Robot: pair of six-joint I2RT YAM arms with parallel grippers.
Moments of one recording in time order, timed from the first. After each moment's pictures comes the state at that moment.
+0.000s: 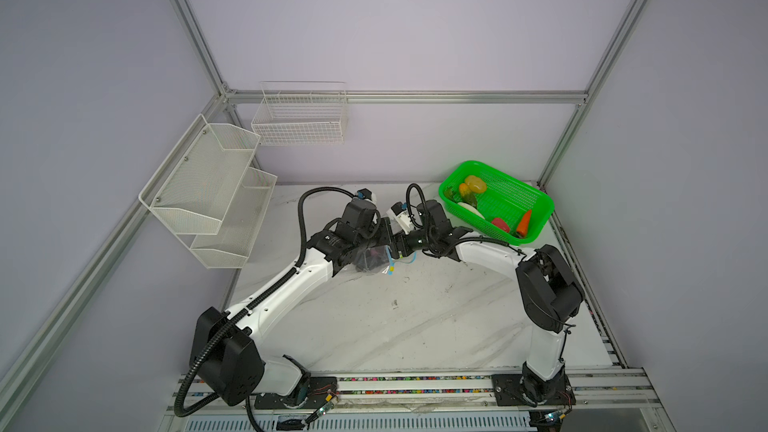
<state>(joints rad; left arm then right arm) -0.57 1.40 1.21 -0.42 0.00 -0.65 0.66 1.88 1.32 -0.04 -0.66 0.30</state>
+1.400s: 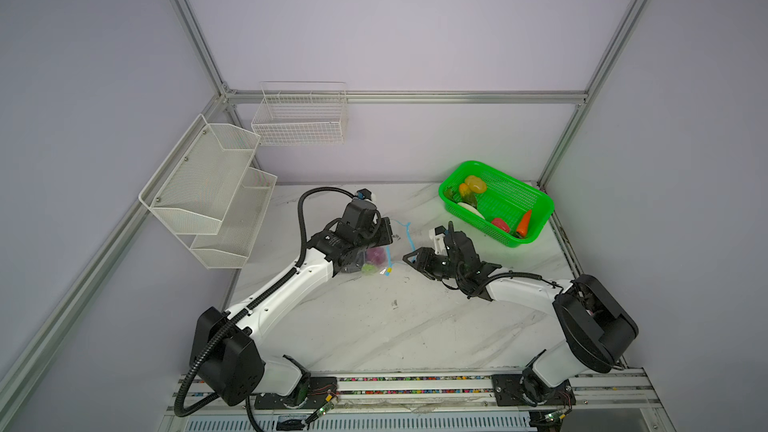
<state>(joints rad) -0.57 1.40 1.21 -0.43 -0.01 -0.66 0.66 1.57 0.78 0.29 -0.37 1.05</state>
